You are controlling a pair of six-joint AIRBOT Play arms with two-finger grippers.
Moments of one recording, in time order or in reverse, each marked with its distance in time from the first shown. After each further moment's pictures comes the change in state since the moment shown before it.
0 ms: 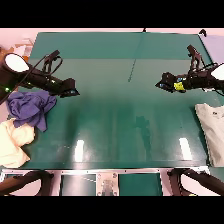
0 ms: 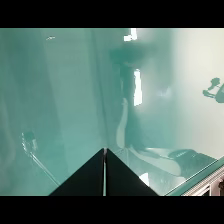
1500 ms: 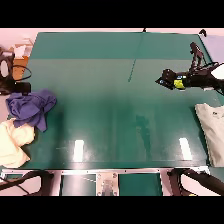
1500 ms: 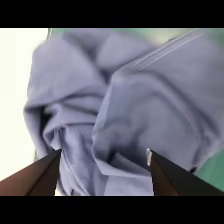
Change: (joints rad) left arm 0.243 -0.069 0.029 0.959 0.082 -0.240; right arm 0.001 -0.002 0.000 0.025 -0.076 0.000
